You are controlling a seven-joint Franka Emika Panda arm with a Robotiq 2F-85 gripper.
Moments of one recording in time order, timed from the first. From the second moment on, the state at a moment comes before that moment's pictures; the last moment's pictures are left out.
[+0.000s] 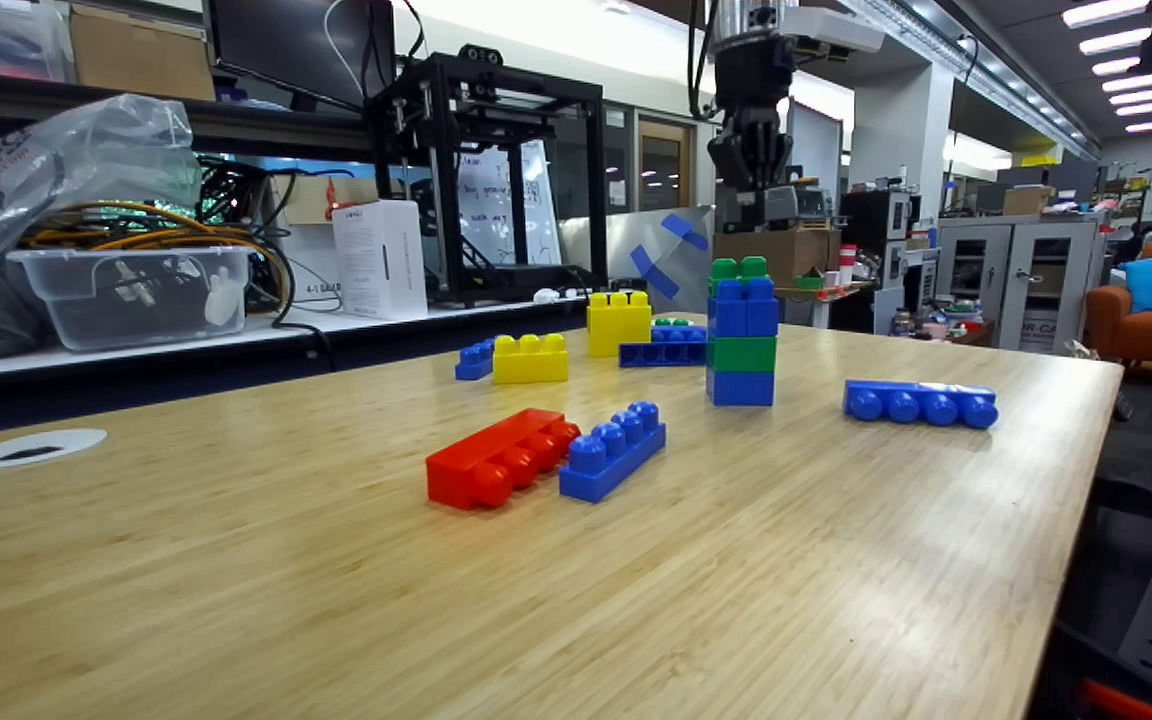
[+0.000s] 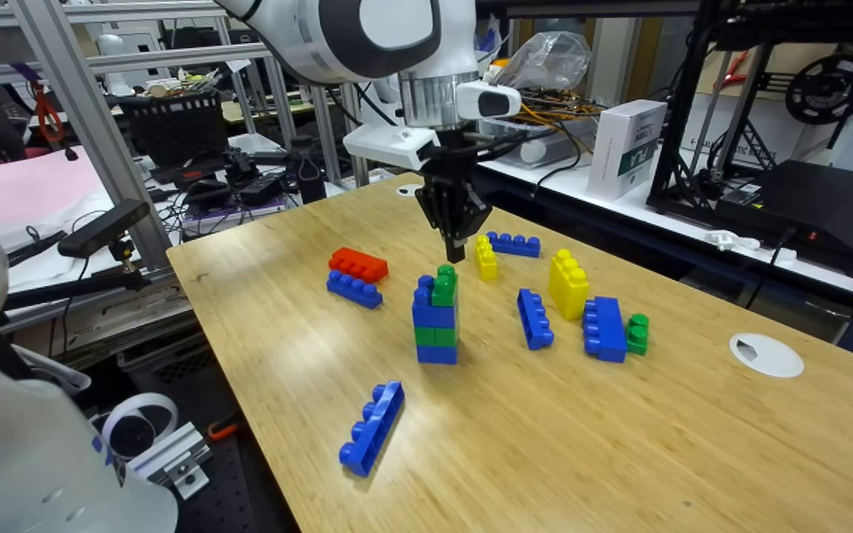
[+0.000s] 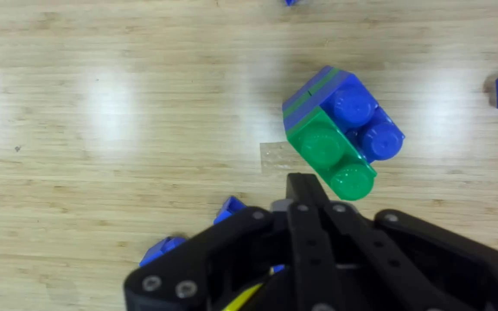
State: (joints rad) arm -0.03 -0.15 0.03 -2.37 -0.13 2.25 -0.02
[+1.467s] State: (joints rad) arm -0.02 -0.07 0.02 -2.36 -0.05 2.23 -0.07
